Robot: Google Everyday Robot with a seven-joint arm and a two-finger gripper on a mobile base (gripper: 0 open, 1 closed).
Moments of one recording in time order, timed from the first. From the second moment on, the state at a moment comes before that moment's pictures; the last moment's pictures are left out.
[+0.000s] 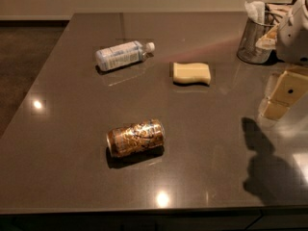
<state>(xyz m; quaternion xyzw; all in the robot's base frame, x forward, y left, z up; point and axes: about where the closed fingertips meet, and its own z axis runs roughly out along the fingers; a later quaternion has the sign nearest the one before) 0.438 -0.216 0.978 -0.60 0.78 -0.04 0.16</state>
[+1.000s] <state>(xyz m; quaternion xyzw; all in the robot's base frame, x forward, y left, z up) 0.433 -0.152 0.956 -0.68 0.72 -0.01 0.17</state>
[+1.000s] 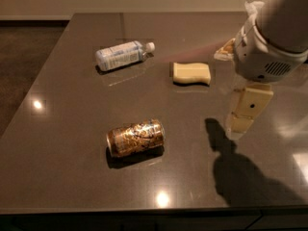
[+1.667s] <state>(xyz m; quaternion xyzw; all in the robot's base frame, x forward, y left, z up) 0.413 -0.064 0.922 -0.77 0.62 0.02 0.15</state>
